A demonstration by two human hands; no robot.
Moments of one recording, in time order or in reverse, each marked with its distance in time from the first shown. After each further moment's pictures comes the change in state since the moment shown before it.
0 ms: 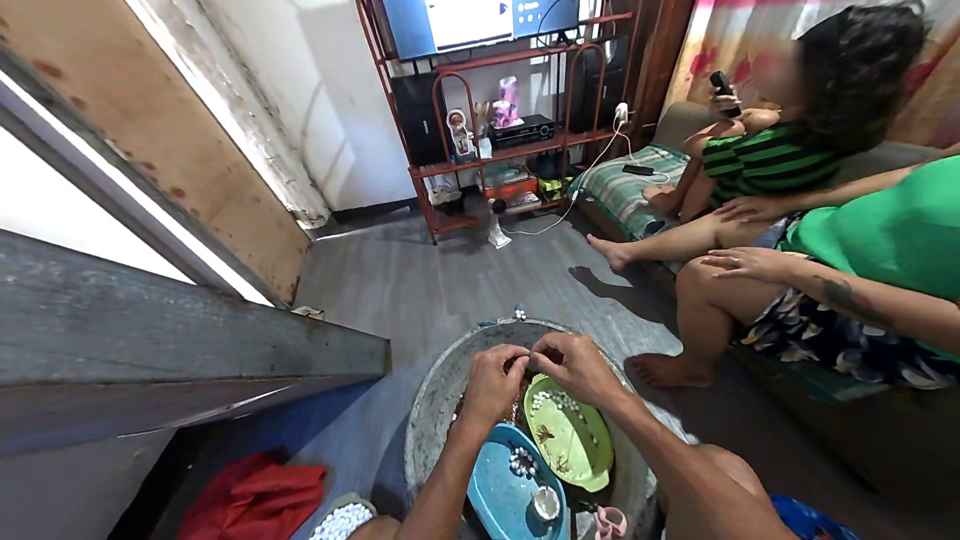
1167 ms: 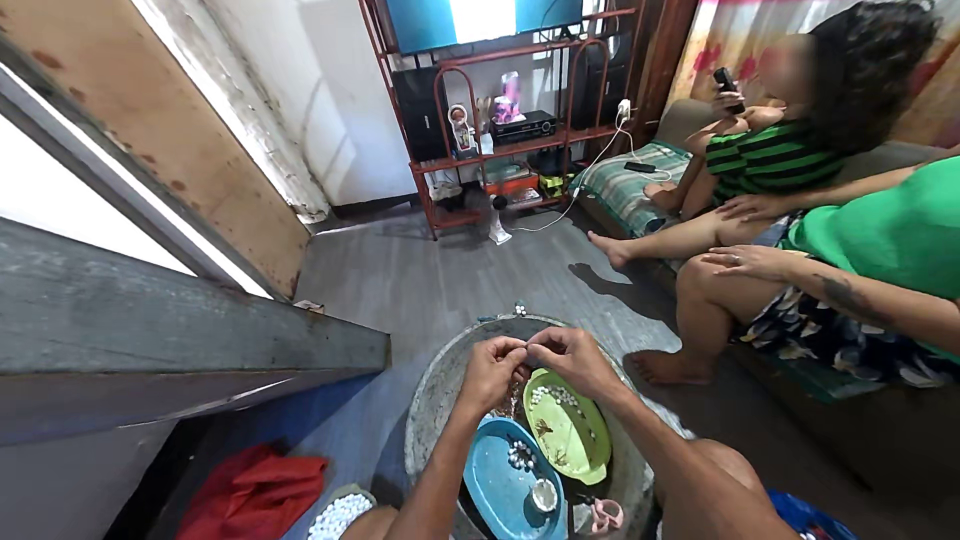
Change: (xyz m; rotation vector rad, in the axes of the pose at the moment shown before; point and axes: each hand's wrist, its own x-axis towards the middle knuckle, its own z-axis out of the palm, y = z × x) left_hand 0.001 0.004 -0.005 -0.560 -0.095 -0.304; right_hand -0.002 -0.004 0.004 0.281 0.023 0.054
